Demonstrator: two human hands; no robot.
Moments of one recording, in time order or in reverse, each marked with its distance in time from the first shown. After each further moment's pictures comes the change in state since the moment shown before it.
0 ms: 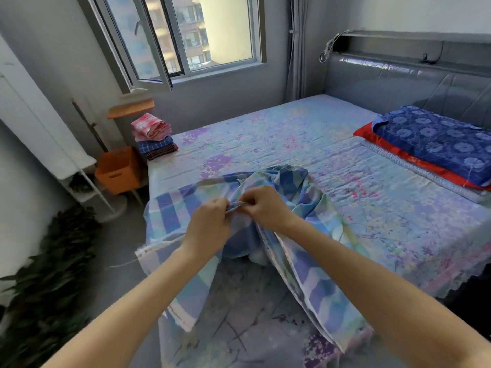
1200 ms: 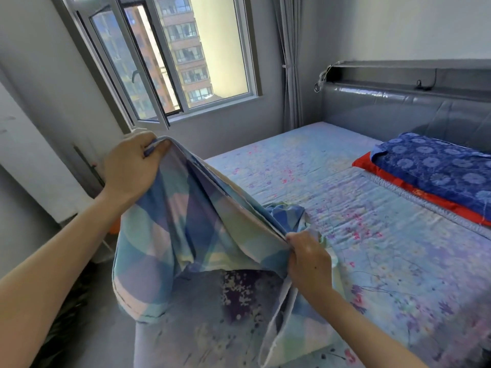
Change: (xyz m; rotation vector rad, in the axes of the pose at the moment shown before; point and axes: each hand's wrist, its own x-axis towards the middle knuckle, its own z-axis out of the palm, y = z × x) left_hand 0.200 0.026 -0.101 0.087 0.465 0.068; right_hand -0.001 0.157 -0.068 -0.389 0.605 0.024
